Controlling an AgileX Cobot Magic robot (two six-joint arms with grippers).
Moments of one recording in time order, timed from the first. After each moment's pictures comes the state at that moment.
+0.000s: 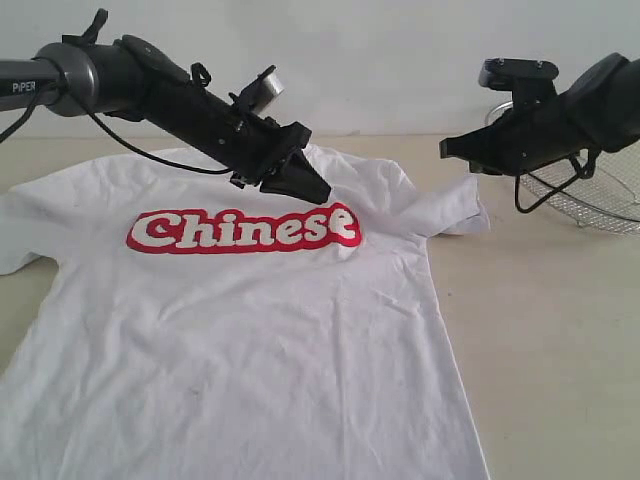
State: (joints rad) left arm -0.25 2.40 -1.93 -1.02 1.16 0.72; right arm -0.04 2.12 -1.41 0.78 0.22 -0.73
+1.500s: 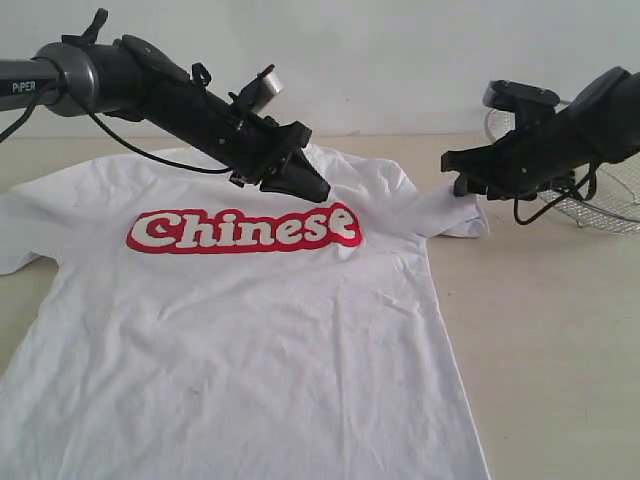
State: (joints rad) left arm -0.25 2.40 -1.93 -1.02 1.14 0.72; right arm -0.07 2.16 -1.41 0.79 0.33 -0.63
